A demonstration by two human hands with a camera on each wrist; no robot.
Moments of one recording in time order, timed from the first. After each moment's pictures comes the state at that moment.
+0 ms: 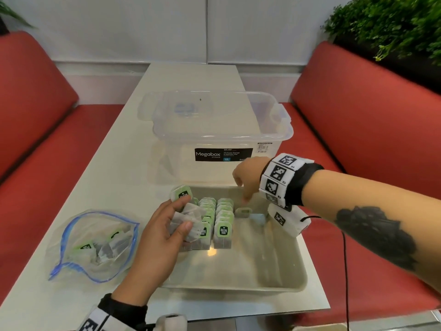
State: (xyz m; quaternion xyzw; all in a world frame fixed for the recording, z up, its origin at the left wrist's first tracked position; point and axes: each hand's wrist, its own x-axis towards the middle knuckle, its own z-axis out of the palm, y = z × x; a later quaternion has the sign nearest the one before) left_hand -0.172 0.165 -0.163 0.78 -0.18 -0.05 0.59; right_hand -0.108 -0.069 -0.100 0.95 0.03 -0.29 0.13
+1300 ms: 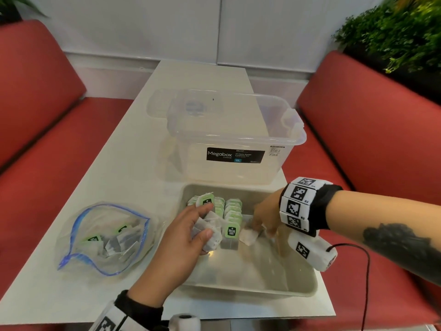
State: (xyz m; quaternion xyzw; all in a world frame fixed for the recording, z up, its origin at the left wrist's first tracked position) left_hand -0.179 0.160 -0.165 0.75 -0.20 -0.13 0.61; right_hand -0.141 -0.061 -0.139 0.84 0.15 -0.50 0.18
